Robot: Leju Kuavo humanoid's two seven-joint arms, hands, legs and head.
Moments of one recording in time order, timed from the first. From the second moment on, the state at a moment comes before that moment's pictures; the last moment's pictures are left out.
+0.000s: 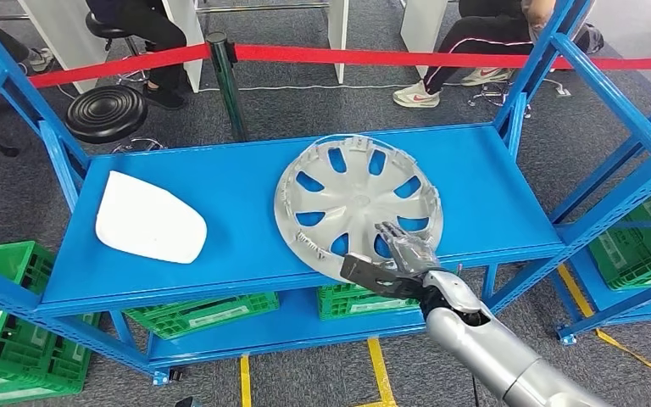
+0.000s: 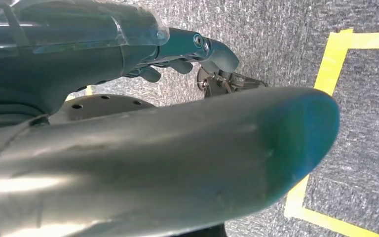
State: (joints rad) left arm -0.10 -0.02 -0.79 -0.21 1.17 0.28 -0.12; right arm -0.64 -0.23 0.95 -1.04 0.39 -0.08 0.31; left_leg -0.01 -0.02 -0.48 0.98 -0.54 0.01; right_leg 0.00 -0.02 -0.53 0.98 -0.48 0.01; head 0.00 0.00
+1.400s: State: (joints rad) left arm -0.09 -0.03 -0.78 -0.21 1.30 0.33 -0.19; right arm -0.19 -0.53 0.64 -1.63 0.03 -0.39 0.30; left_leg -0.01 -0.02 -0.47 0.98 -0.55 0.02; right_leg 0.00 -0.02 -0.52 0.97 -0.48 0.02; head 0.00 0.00
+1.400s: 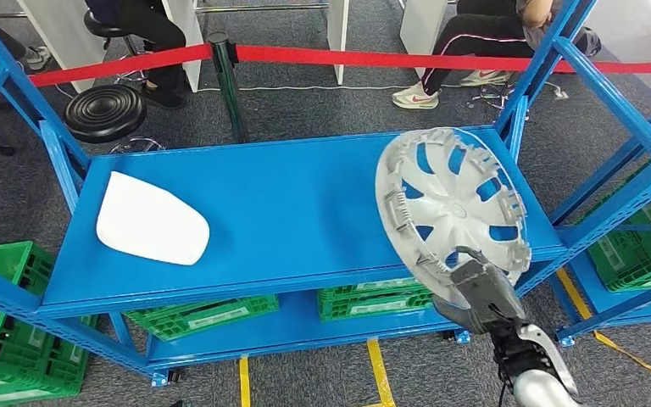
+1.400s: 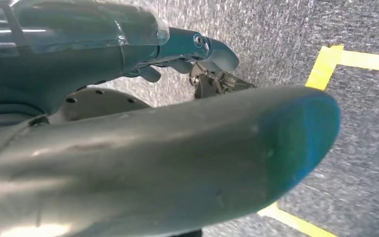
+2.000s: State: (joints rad) left arm -0.13 -0.03 -0.78 -0.25 0.98 0.34 -0.70; right arm 0.00 -0.36 0.51 -2.44 -0.24 -0.45 -0.45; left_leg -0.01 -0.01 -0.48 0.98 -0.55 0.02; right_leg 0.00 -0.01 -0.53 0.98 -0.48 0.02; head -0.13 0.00
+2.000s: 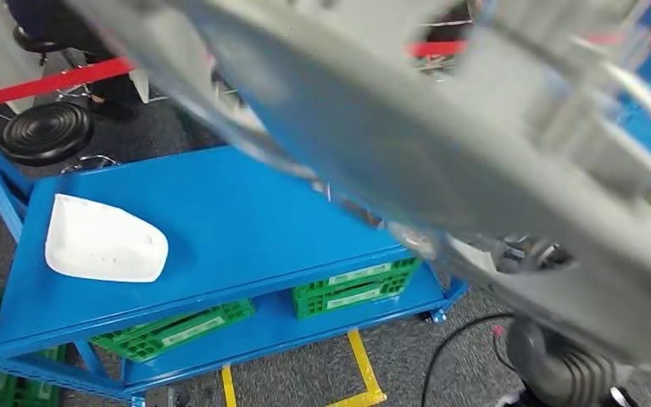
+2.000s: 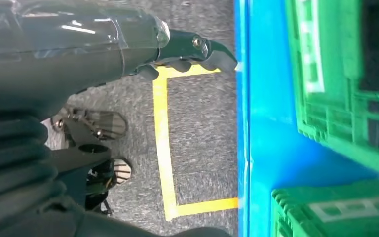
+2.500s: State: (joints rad) left arm -0.13 -0.03 -0.78 -0.27 0.91 0.30 -0.70; right arm 0.07 -0.34 0.47 -2.54 -0.31 -0.41 -0.46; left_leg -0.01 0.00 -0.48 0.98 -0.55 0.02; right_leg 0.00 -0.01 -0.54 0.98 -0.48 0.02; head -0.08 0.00
